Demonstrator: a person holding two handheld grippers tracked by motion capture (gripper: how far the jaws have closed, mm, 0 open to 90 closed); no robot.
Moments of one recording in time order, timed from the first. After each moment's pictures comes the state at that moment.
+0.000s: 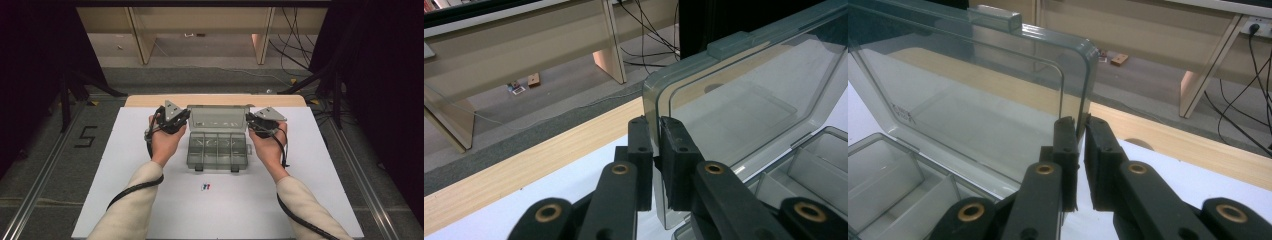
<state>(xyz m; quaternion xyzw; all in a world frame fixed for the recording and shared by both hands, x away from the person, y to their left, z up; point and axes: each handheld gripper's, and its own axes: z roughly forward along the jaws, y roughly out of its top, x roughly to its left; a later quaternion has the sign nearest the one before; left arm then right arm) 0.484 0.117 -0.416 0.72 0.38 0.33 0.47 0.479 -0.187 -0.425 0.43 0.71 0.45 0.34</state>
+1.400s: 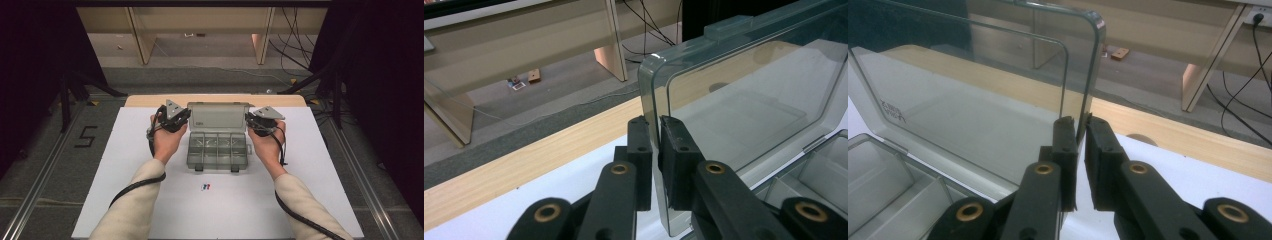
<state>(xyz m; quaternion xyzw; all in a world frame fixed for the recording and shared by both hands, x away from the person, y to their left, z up) 0.494 0.115 -0.423 0.72 0.39 0.32 0.48 0.490 -0.187 -0.433 0.43 0.71 0.45 0.33</state>
